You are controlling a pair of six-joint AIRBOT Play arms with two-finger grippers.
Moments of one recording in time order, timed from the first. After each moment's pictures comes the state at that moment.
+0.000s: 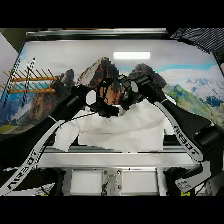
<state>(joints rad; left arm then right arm) -0.65 -1.44 1.27 1.31 -1.11 -1.80 0.48 -1.72 1.51 -1.57 1.19 1.49</state>
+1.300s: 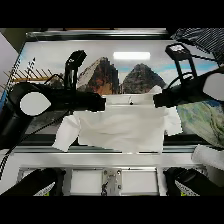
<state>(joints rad) -0.58 -1.02 1.28 1.26 -1.14 -1.79 0.46 -1.04 1.52 -1.64 1.63 1.79</state>
